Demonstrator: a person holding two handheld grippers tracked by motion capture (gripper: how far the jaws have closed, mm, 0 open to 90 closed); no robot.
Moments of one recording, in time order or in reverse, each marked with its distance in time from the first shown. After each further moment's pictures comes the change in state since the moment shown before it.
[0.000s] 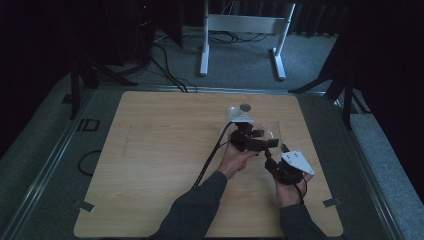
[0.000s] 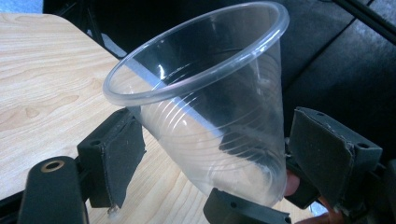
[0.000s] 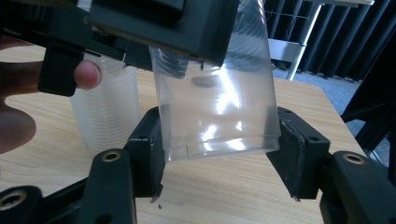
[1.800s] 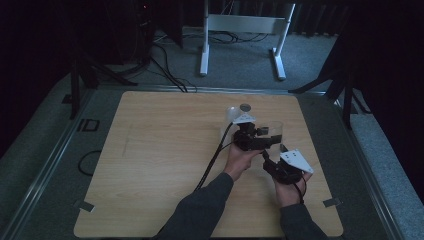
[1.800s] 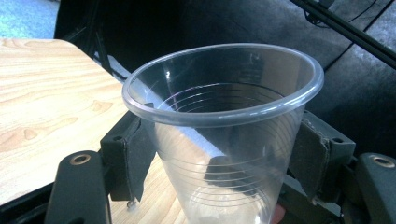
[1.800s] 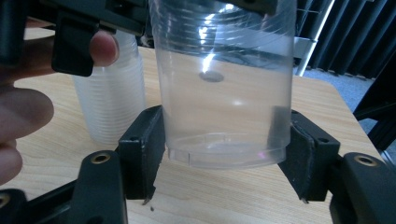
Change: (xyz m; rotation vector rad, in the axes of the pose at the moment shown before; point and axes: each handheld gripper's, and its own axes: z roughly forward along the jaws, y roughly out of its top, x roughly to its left) left arm -0.010 0.001 0.003 -0.090 0.025 0.011; right arm -0.001 -0.003 0.004 0.025 0.040 -0.006
